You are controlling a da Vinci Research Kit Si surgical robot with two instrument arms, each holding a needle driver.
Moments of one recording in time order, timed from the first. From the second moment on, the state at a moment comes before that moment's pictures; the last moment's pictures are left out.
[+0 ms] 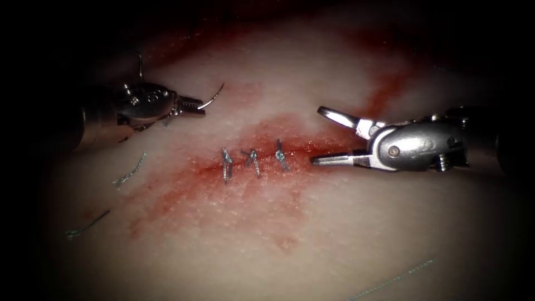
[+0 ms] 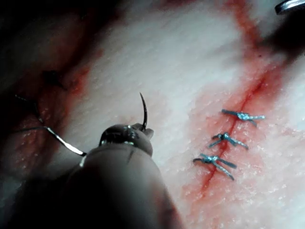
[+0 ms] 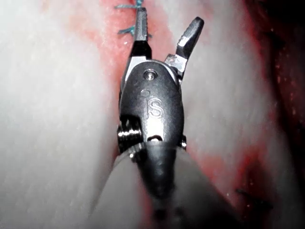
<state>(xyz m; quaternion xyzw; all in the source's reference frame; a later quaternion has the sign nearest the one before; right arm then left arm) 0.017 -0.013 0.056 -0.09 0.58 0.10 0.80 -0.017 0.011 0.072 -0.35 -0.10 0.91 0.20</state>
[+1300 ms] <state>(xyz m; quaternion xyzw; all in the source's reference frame) 0.014 -0.009 0.057 0.29 0.56 0.46 0.62 -0.029 0.004 0.060 -0.59 0.03 0.76 -0.27</state>
